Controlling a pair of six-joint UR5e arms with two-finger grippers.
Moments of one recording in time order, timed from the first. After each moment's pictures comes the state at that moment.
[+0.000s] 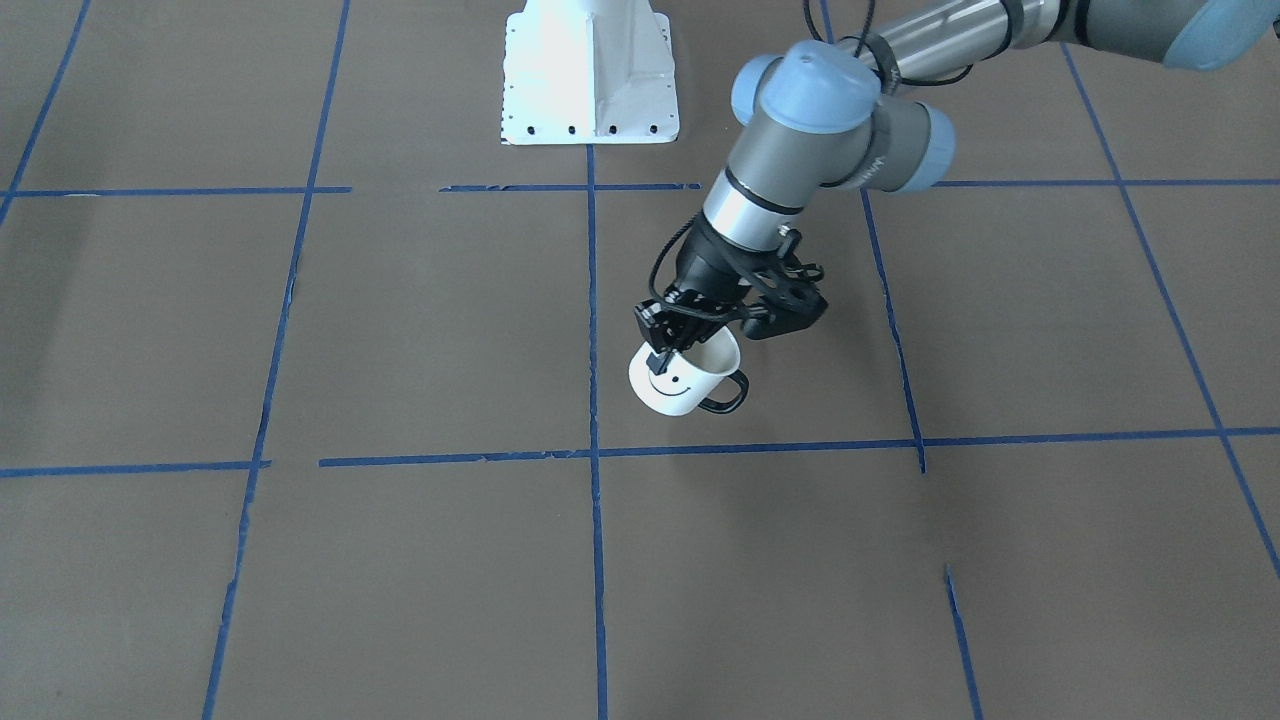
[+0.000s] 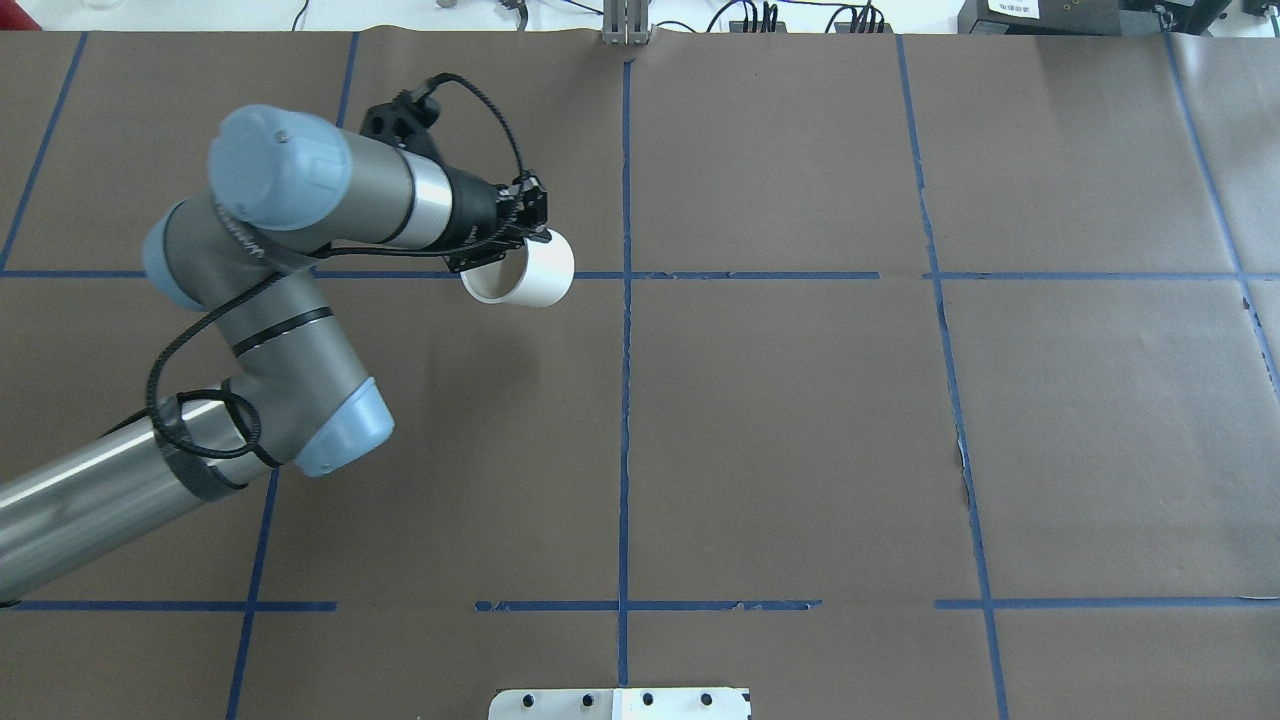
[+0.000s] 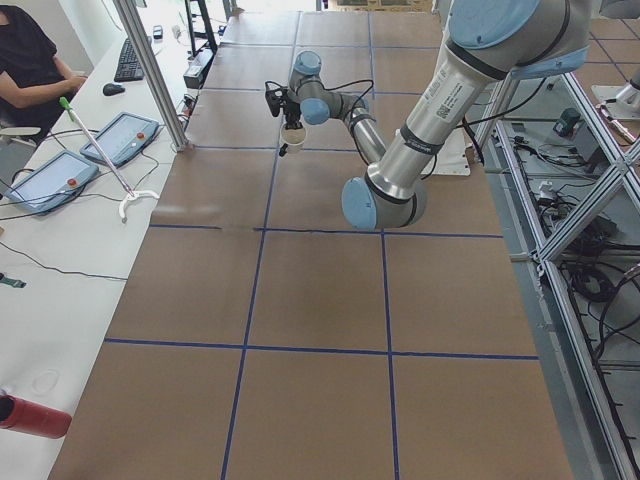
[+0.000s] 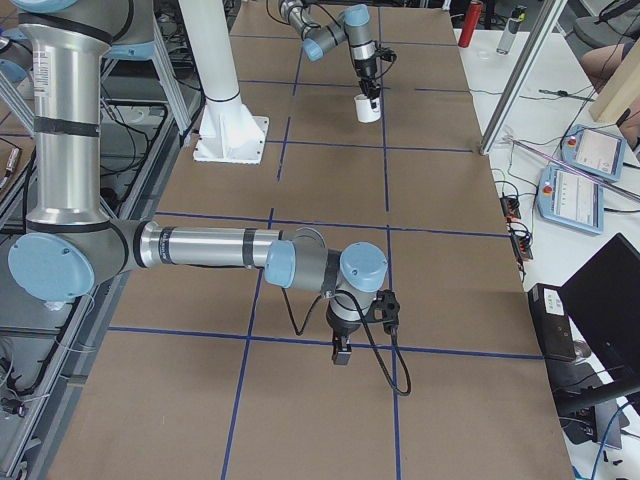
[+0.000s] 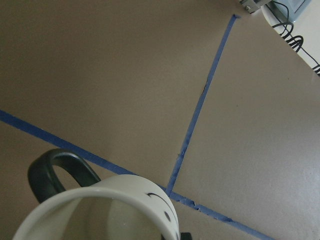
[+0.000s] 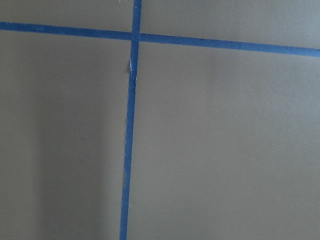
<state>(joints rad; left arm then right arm) -0.61 -2.36 -1.59 -1.78 -1.82 -1.70 1.57 -1.64 1.66 -1.72 2.28 -0.15</state>
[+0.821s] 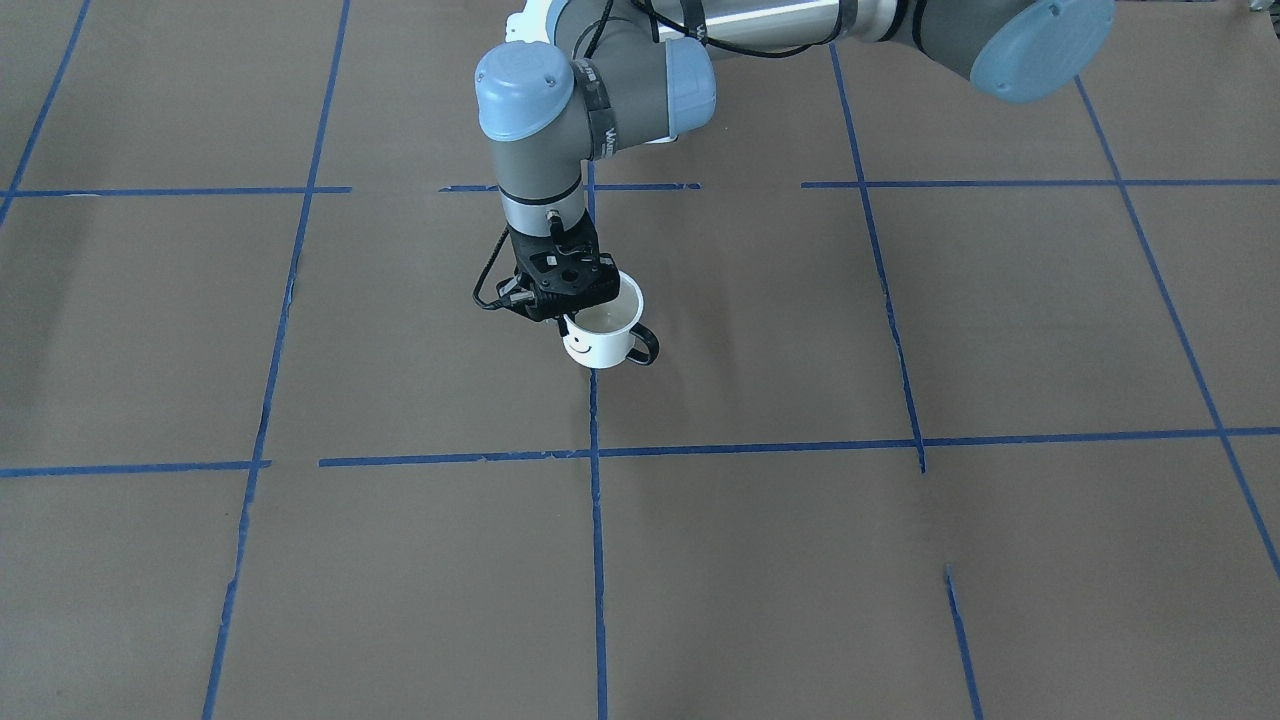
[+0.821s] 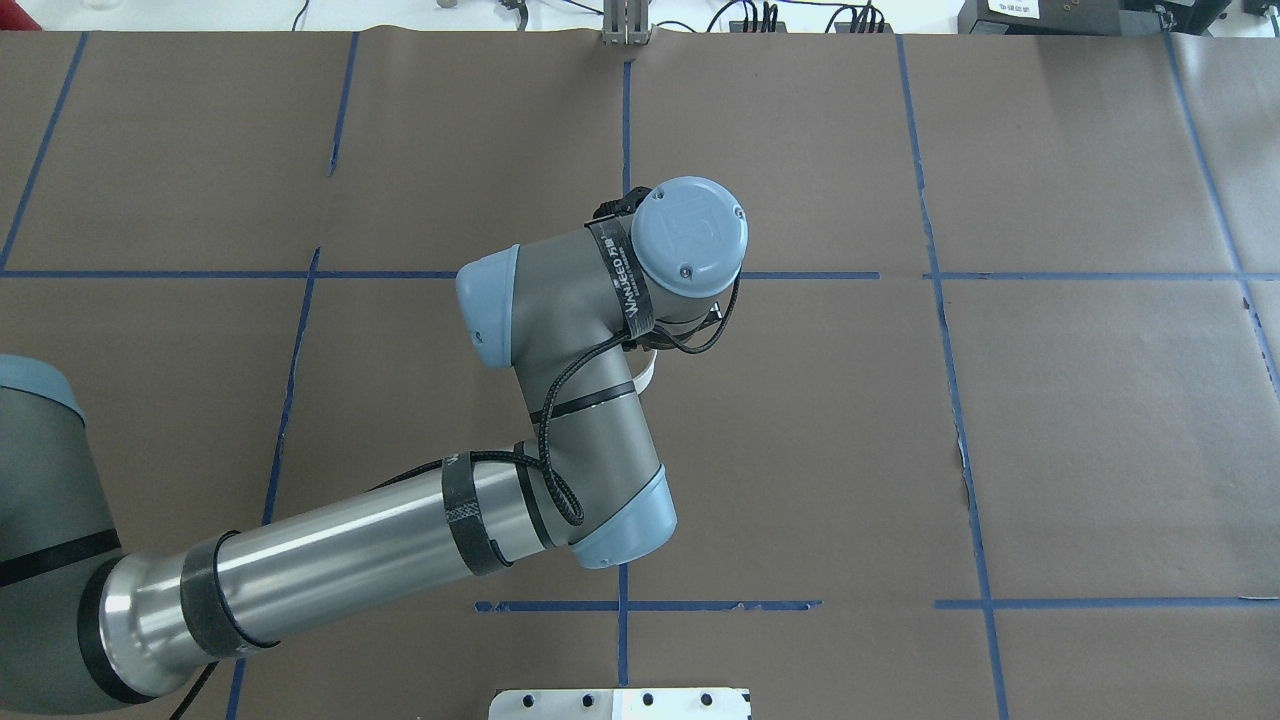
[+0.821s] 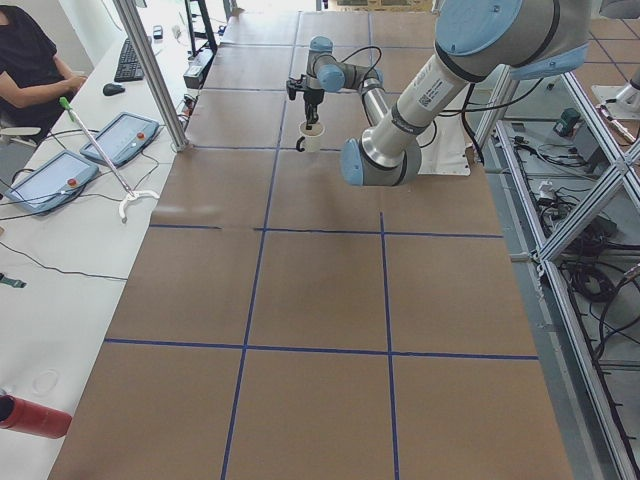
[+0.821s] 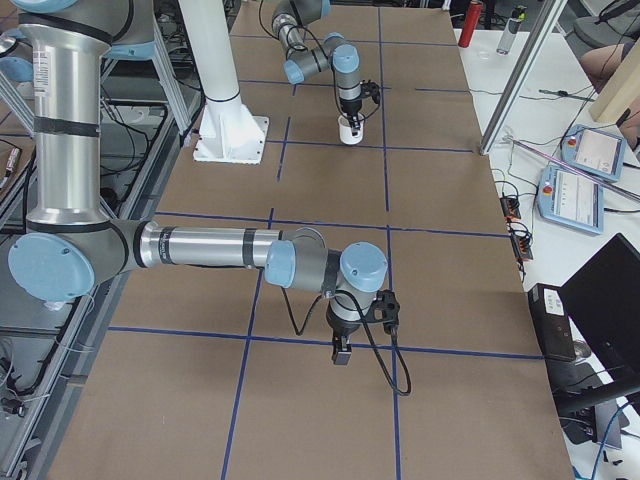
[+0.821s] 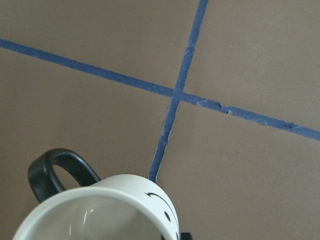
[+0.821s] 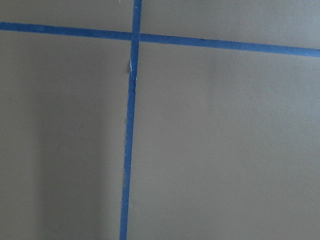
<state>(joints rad) -0.48 -2.61 -1.35 -1.50 -1.71 -1.48 1.57 -1.64 1.66 -1.72 2.28 -0.15</state>
